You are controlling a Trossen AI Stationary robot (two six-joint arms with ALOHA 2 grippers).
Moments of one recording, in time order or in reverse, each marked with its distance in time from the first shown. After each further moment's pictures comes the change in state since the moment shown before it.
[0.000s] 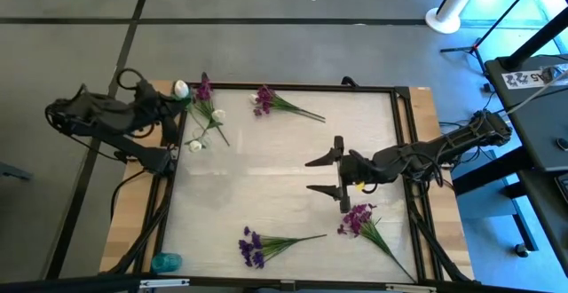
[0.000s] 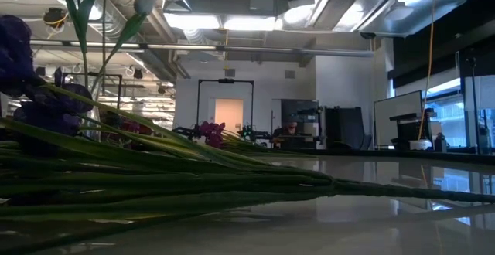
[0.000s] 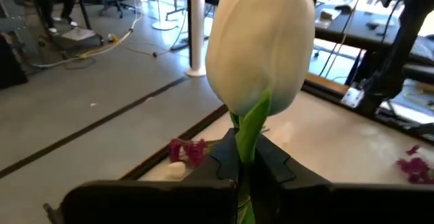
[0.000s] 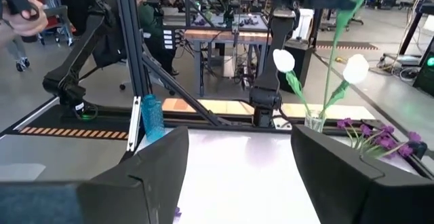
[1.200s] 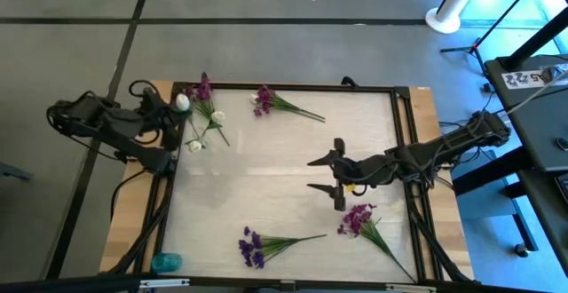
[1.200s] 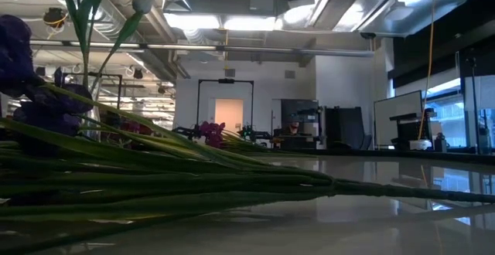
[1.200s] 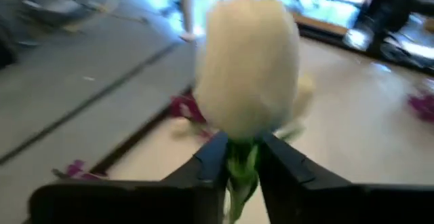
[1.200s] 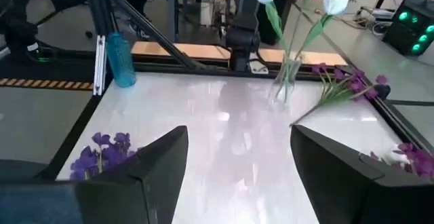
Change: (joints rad) left arm 0.000 -0.047 -0.060 -0.178 0.129 -0.058; right arm -0.002 0.024 -0.002 -0.207 0.079 0.044
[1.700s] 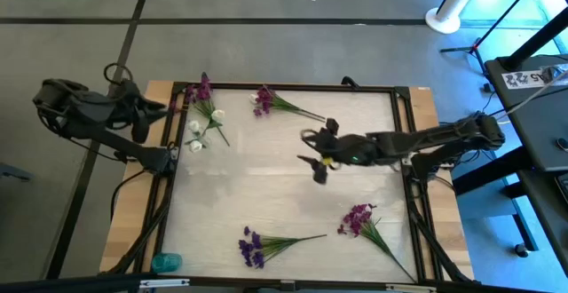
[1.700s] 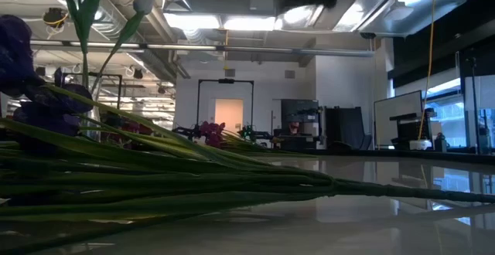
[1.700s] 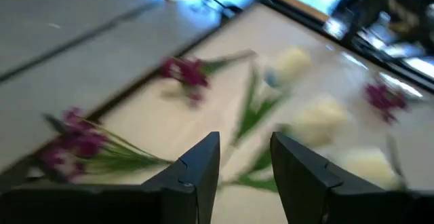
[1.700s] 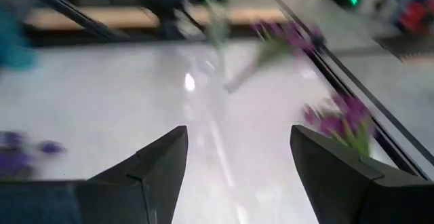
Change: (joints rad) left arm 0.040 -0.002 0.268 -0.337 0.158 -0.190; right arm -0.253 0.094 0.000 -0.052 -0.011 0.033
